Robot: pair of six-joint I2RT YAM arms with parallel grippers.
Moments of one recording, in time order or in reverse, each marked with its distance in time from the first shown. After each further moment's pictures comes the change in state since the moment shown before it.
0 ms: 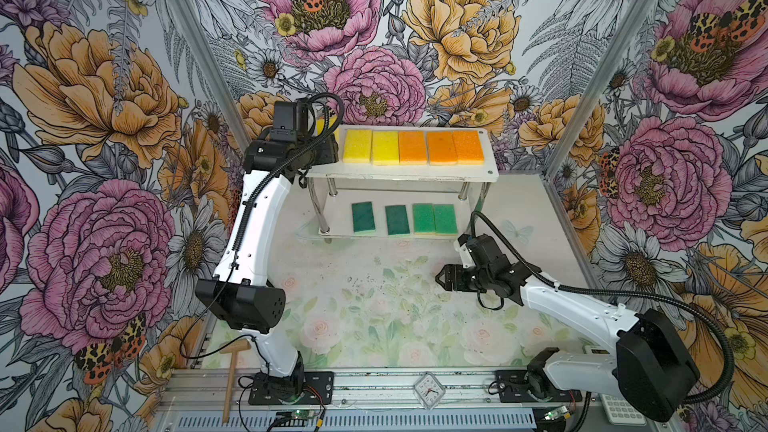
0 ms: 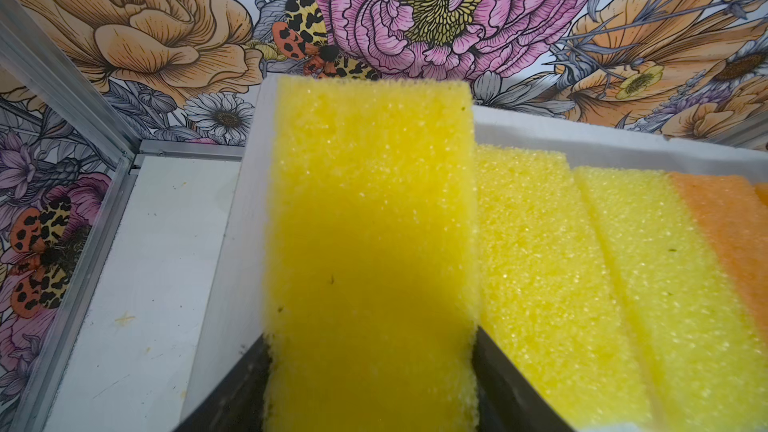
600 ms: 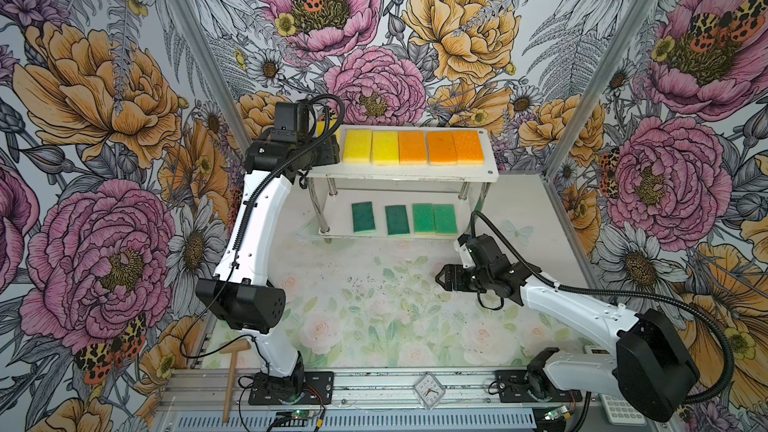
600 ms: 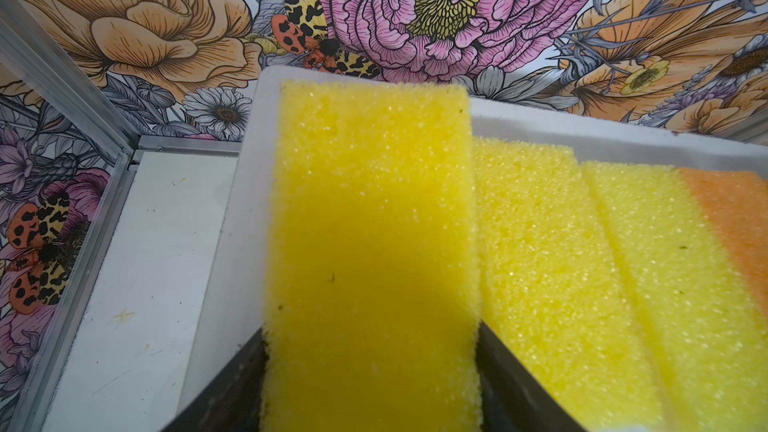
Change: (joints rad) left arm 0.000 -0.001 -0.013 0.000 0.000 0.000; right arm 0.000 0.000 0.000 0.000 0.000 0.000
